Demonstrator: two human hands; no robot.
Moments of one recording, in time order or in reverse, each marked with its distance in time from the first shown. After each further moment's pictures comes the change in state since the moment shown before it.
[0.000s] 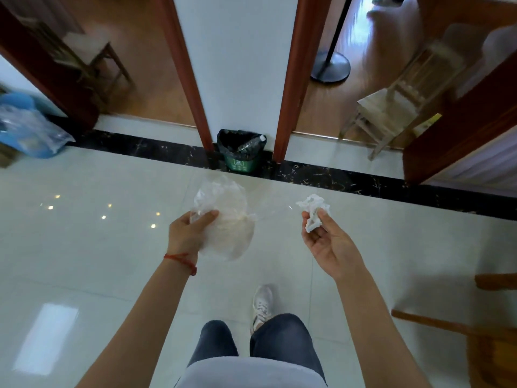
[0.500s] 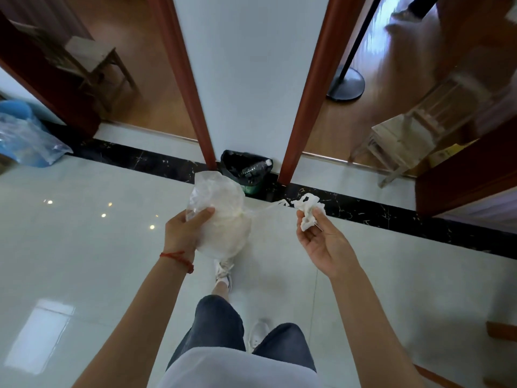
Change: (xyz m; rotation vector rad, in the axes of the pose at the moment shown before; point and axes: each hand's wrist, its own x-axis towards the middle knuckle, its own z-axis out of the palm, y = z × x) left_hand 0.137 0.069 0.048 0.008 0.062 -0.024; right_hand 0.136 -0.059 0.090 -0.050 -0.006 0.054
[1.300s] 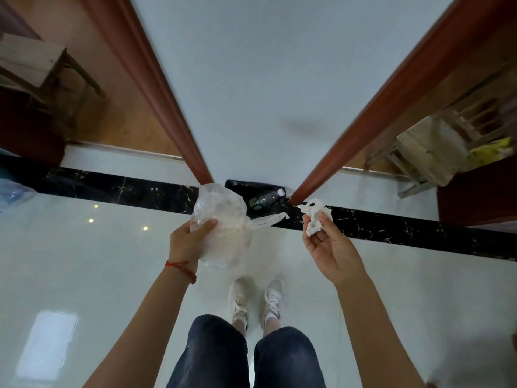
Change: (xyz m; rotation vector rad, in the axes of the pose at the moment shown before) left_hand 0.294 0.079 0.052 0.113 -0.063 -0.159; right_hand 0.254 -0.036 0.138 0.055 0.200 -0.015
